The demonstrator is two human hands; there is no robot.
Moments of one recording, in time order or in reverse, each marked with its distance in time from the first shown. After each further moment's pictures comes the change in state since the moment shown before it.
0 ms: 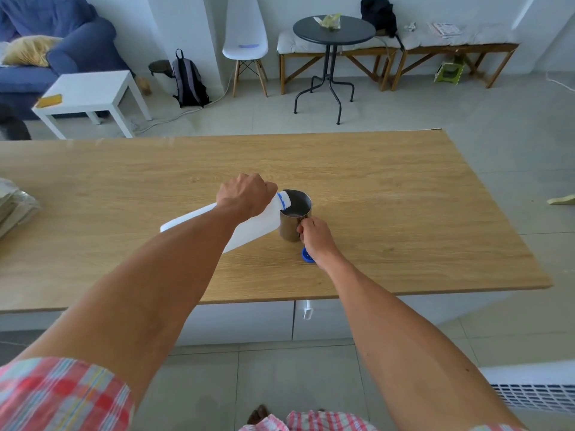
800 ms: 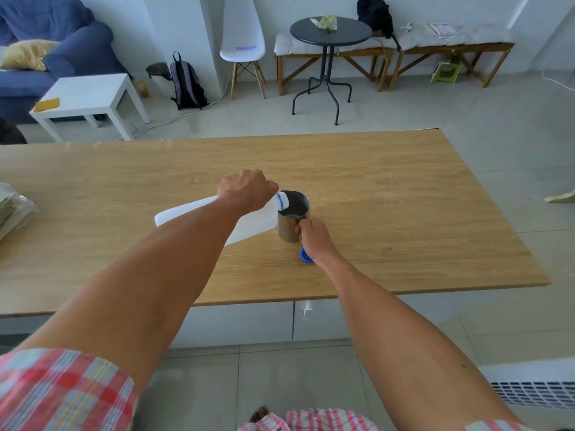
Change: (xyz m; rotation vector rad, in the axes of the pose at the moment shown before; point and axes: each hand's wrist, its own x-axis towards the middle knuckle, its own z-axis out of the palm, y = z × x) left_hand 0.010 0.006 -0.010 0.054 -0.054 0.024; right_hand 0.000 -0.002 0.002 -0.001 -0.014 0.026
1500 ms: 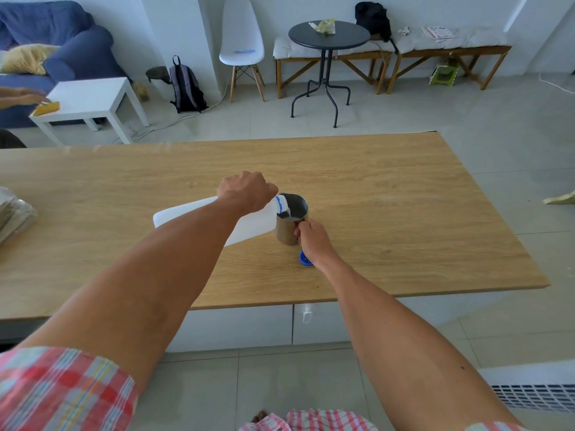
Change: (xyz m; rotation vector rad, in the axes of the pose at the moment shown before) left_hand 0.004 0.003 -0.002 0.028 -0.028 0.008; right_hand -0.002 -0.002 -0.004 -0.024 -0.002 -0.013
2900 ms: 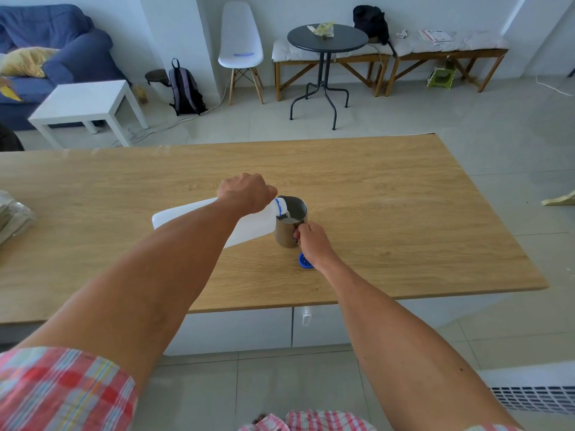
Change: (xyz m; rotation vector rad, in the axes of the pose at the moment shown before) left_hand 0.002 0.001 -0.002 0.025 -0.026 0.006; right_hand 0.003 0.001 -0.001 -0.008 -0.003 0.005
